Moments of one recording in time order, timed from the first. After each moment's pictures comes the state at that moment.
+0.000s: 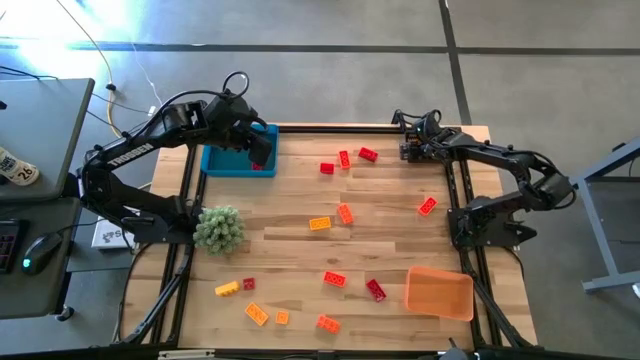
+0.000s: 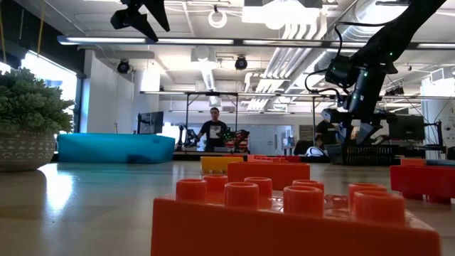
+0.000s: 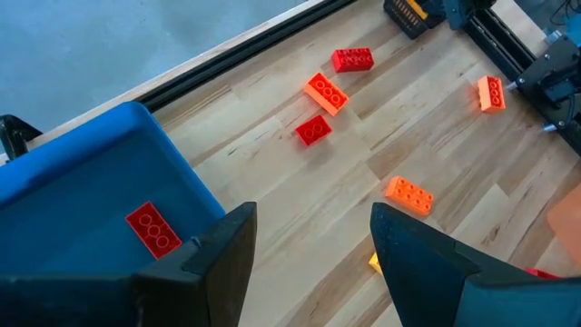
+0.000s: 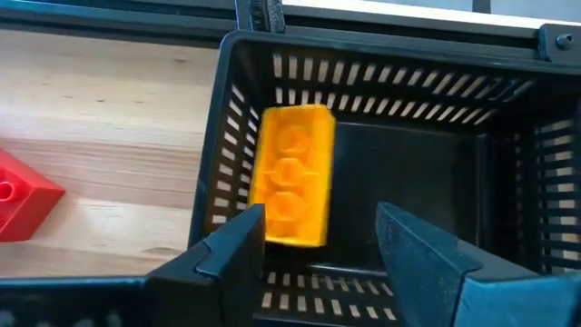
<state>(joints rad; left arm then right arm) 0.53 1.25 1.48 -1.10 -0.12 -0.49 -0.92 1.33 0.66 -0.40 0.26 0.47</state>
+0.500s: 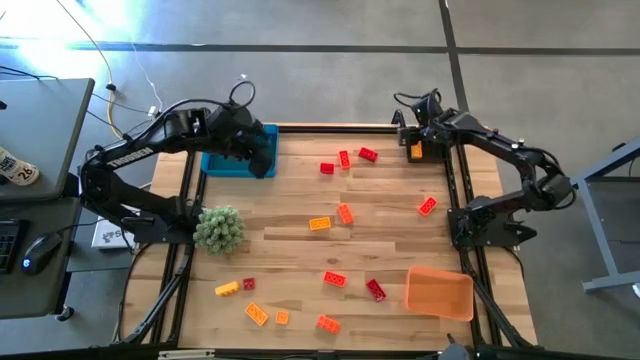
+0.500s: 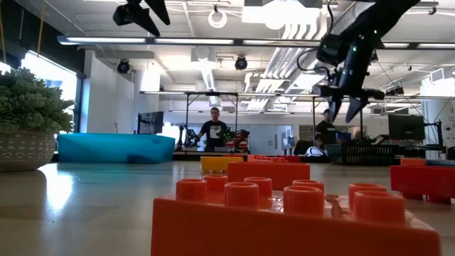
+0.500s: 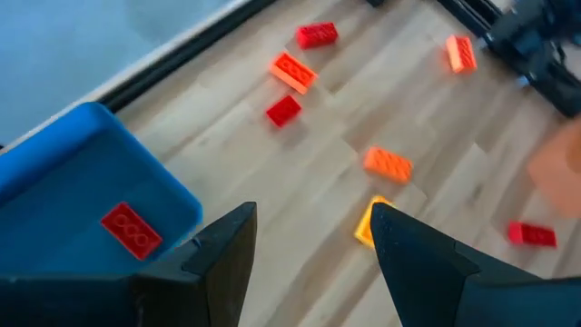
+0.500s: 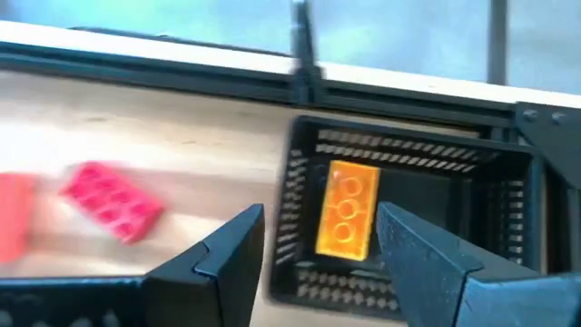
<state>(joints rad) 0.42 1.25 1.48 -1.12 -0.11 -0.45 -0.90 1.33 0.95 -0.69 0.21 0.46</state>
